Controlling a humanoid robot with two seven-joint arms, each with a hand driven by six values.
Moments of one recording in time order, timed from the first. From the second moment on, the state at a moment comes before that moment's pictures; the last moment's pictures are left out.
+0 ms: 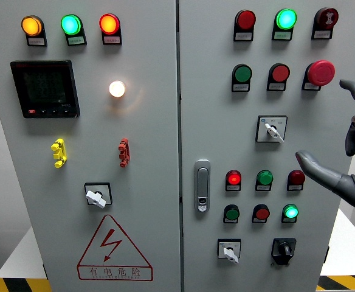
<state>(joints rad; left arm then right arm) -0.11 -0.10 0.09 -0.16 -0.04 -0.09 0.01 0.62 0.15 1.73 1.96 -2.69 0.30 0.00</state>
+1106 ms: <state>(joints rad) -0.11 -0.10 0.09 -0.16 -0.04 -0.09 0.01 0.68 0.15 1.72 1.85 -2.67 0.30 -0.08</state>
